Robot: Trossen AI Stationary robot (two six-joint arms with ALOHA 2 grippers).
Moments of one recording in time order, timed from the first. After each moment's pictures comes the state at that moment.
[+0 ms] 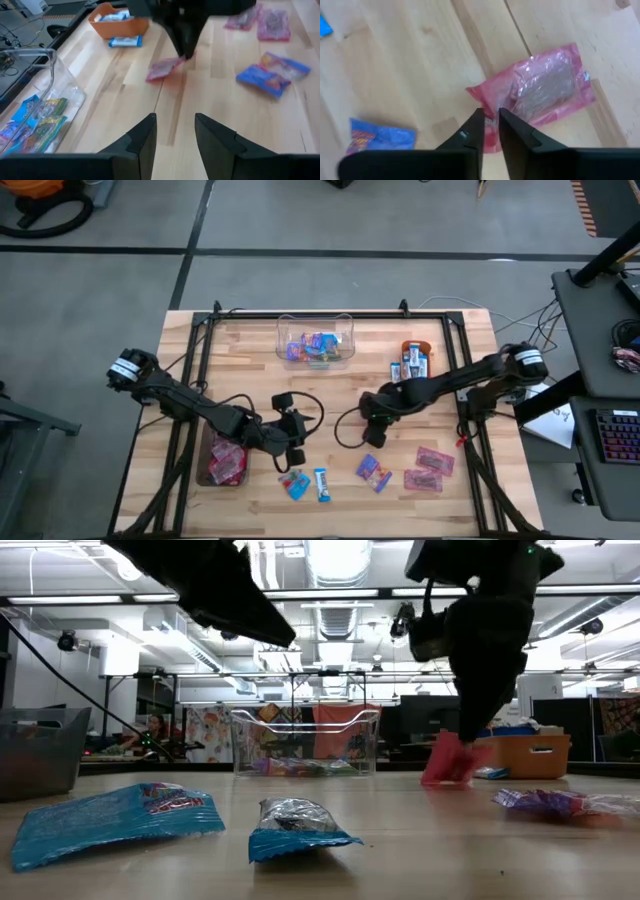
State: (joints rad) left arm -0.42 1.56 0.92 -0.03 -0.64 -0.24; right arm 0.14 1.59 0.95 -0.57 -0.03 0.59
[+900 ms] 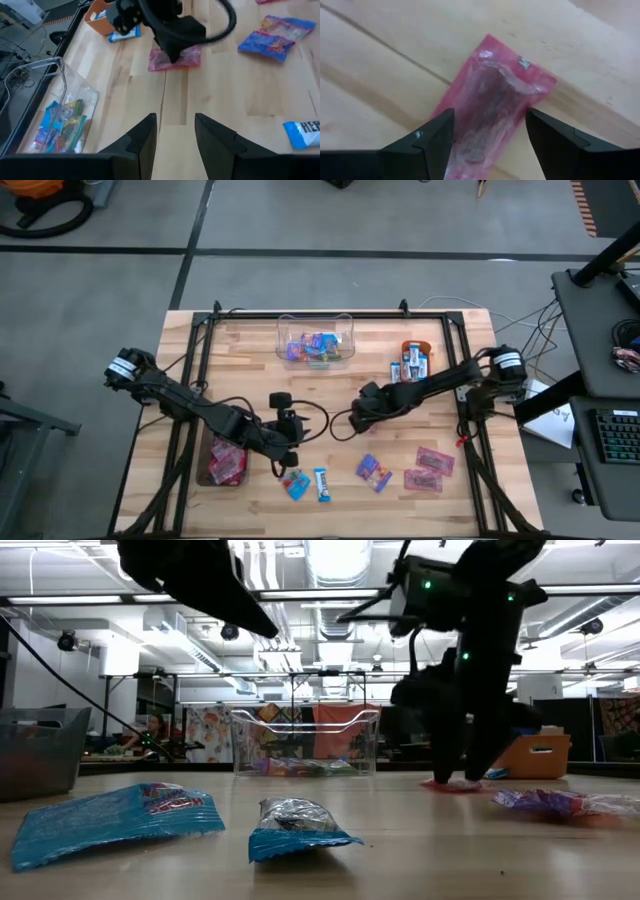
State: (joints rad) left arm -0.44 1.54 1.01 -0.27 -0.65 -0.14; right arm 0.12 1.74 0.97 -0.59 0.16 1.13
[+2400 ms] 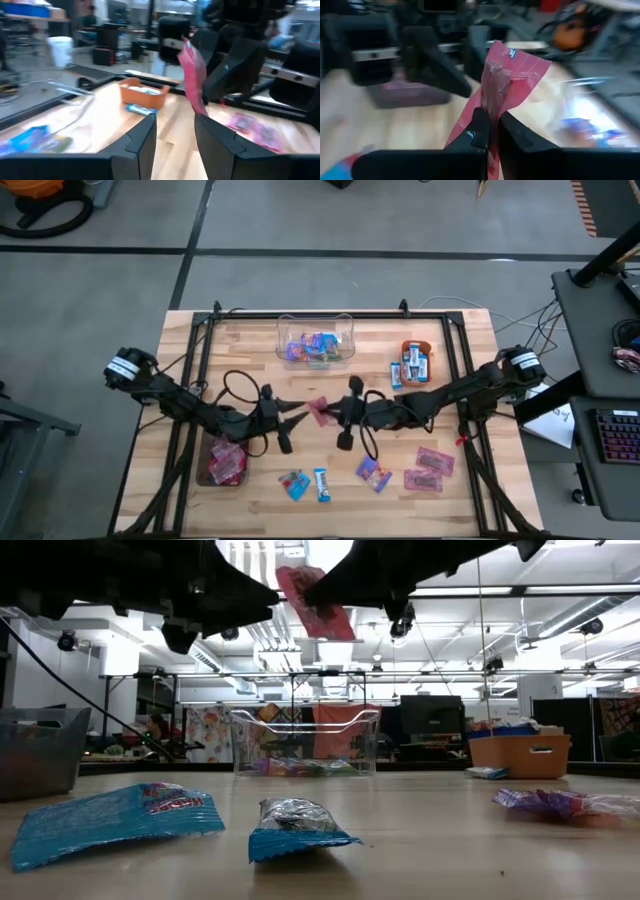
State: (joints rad) left arm -0.42 1.53 0.48 1.04 -0.79 -0.14; right arm 0.26 1.62 0.94 0.38 0.45 0.07
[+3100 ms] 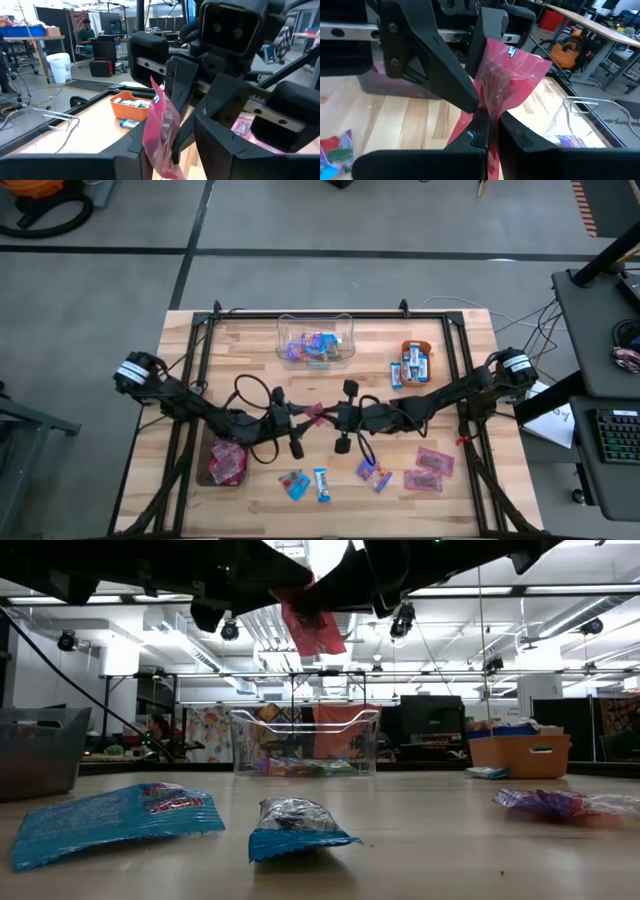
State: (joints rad) left arm -0.42 1.62 0.63 1.02 -0.76 -0.01; right arm 0.27 1.69 0.93 0.48 0.46 -0.13
